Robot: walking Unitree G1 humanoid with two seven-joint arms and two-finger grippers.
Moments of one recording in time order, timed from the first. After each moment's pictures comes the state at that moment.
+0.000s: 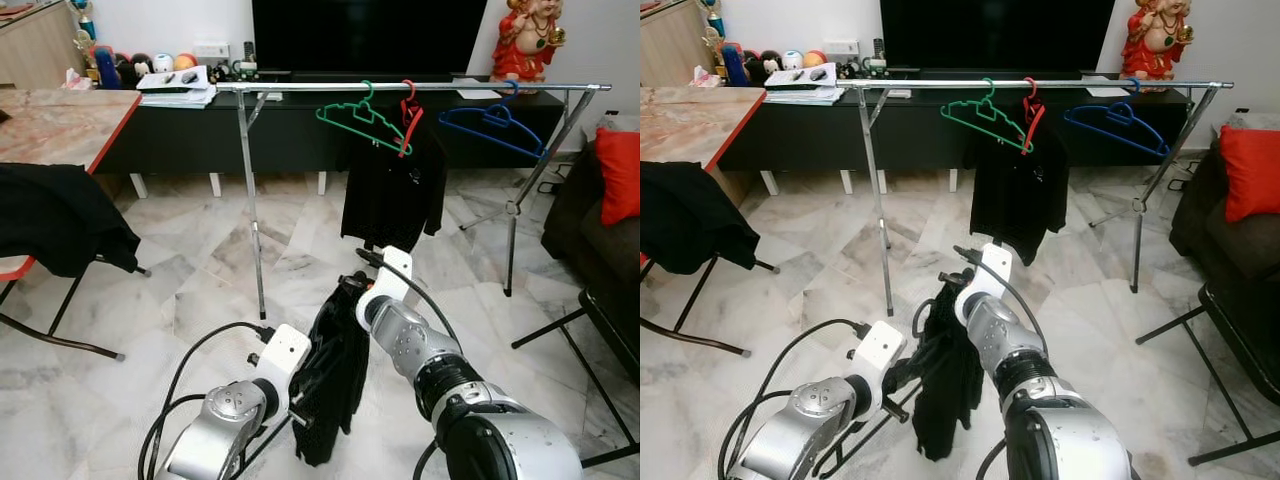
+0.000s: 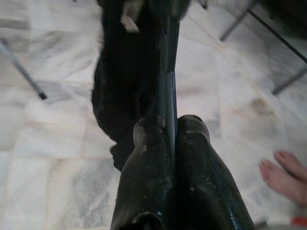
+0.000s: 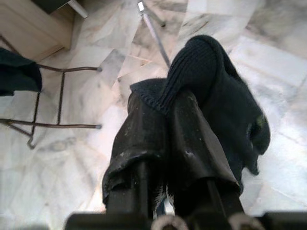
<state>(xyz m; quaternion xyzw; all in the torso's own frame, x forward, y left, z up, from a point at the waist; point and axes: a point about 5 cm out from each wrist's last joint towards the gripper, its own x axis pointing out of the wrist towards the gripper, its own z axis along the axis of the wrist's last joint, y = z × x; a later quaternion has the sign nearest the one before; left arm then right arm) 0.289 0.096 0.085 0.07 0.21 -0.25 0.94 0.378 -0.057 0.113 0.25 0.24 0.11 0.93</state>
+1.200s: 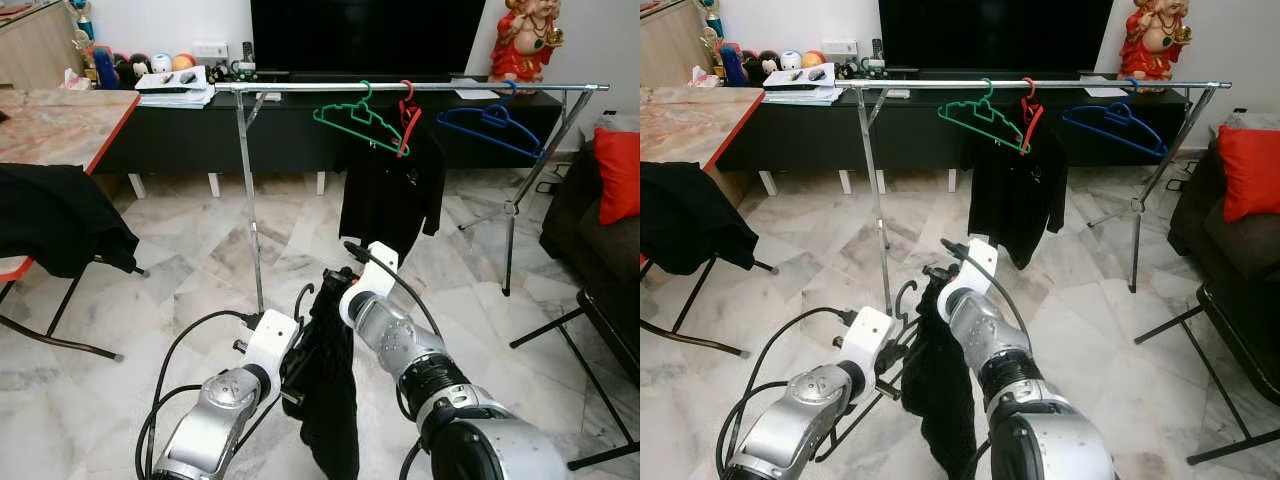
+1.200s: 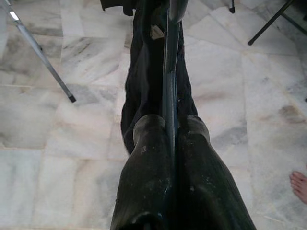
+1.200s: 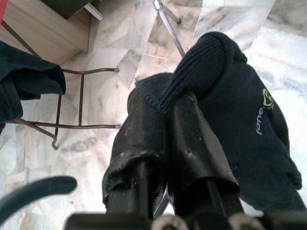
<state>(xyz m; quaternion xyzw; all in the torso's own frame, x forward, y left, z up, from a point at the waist) 0.299 0.109 0.087 0.10 0.20 -0.21 0.95 0.375 -0.040 0.118 0.29 0.25 0.12 0.92</state>
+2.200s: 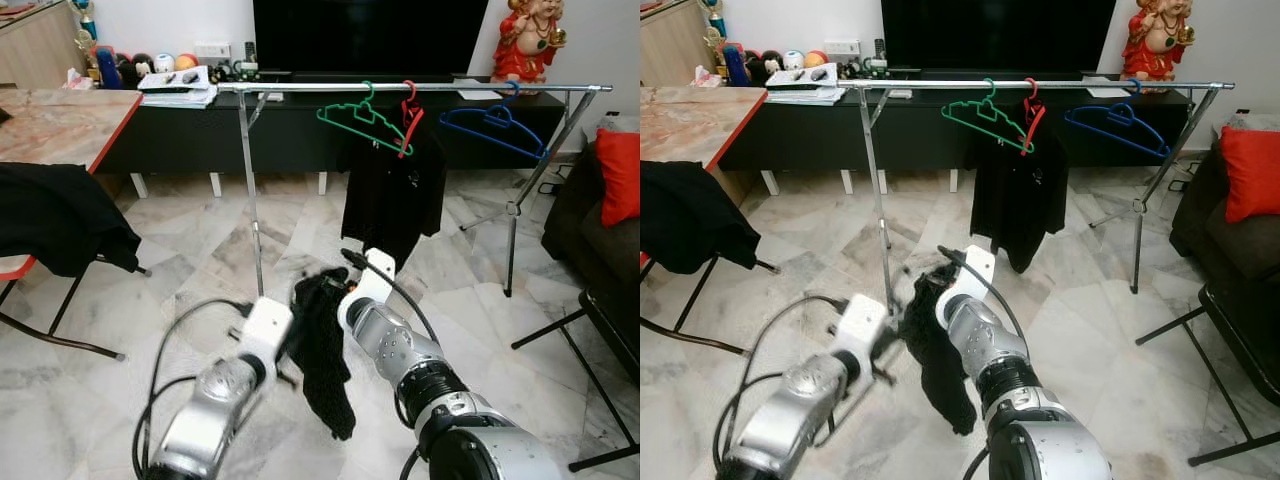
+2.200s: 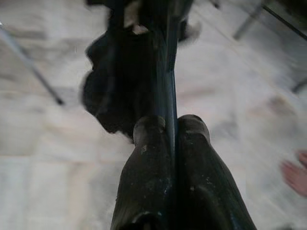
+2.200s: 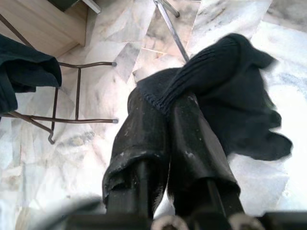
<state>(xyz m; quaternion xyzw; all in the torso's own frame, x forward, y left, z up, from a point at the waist) 0.293 0.097 0.080 0.11 0.20 -0.26 0.94 0.371 -0.037 0.114 0.29 0.25 0.12 0.92</state>
